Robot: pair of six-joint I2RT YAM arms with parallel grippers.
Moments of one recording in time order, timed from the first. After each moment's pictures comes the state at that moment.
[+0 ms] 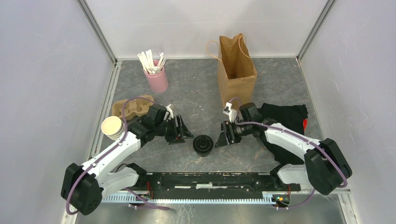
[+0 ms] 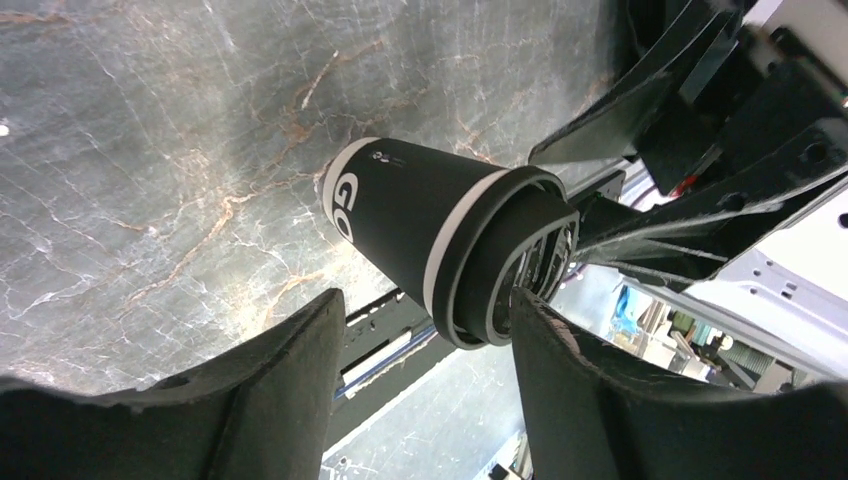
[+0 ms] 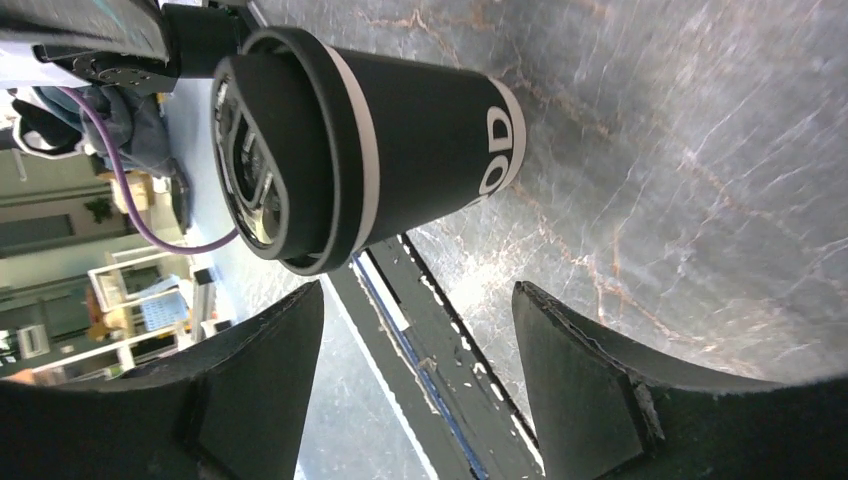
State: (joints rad) left arm -0.54 1.02 0.66 -0.47 0.45 -0.84; right arm 0.55 1.29 0.65 -0.25 -0.77 0.39
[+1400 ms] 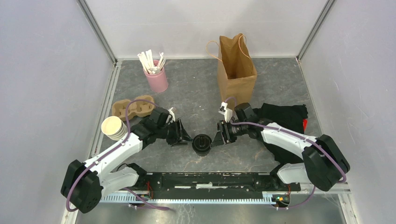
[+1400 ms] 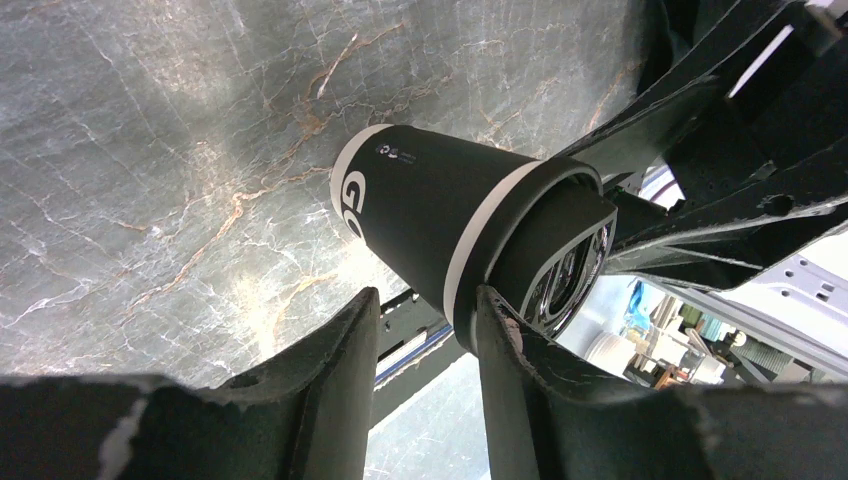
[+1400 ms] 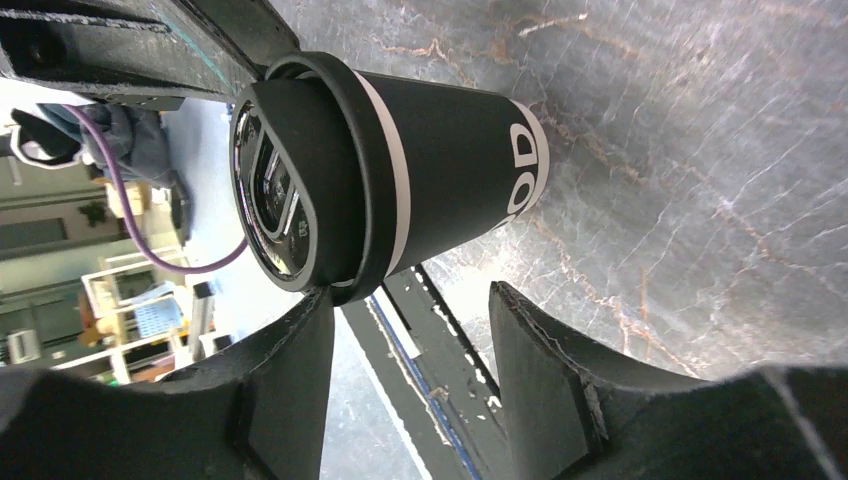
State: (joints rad) left arm -0.57 1.07 0.60 -0.42 0.42 -0.85; right arm 0.61 1.34 0.62 -0.14 -0.73 0.49
